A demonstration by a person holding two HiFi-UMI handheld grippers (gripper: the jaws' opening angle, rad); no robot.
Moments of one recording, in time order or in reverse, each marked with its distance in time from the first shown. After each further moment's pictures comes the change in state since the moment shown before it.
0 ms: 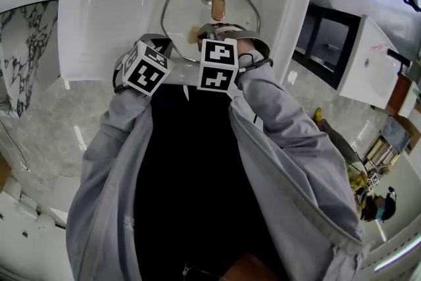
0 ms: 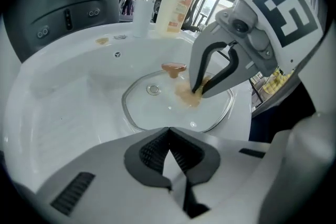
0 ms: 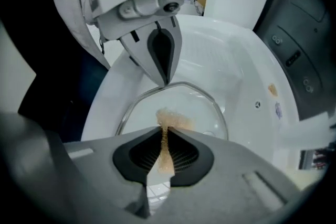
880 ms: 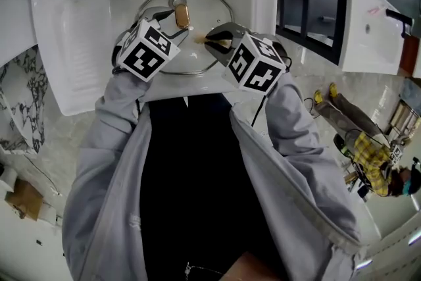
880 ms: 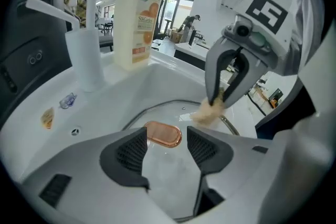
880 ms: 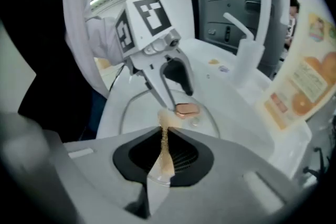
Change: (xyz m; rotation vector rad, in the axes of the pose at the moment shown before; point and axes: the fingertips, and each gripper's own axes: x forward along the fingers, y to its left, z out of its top) left arm 0.034 -0.031 0.143 0.349 -0.085 -0.133; right arm -0.073 -0.016 -0.081 0.455 -0.369 -0.019
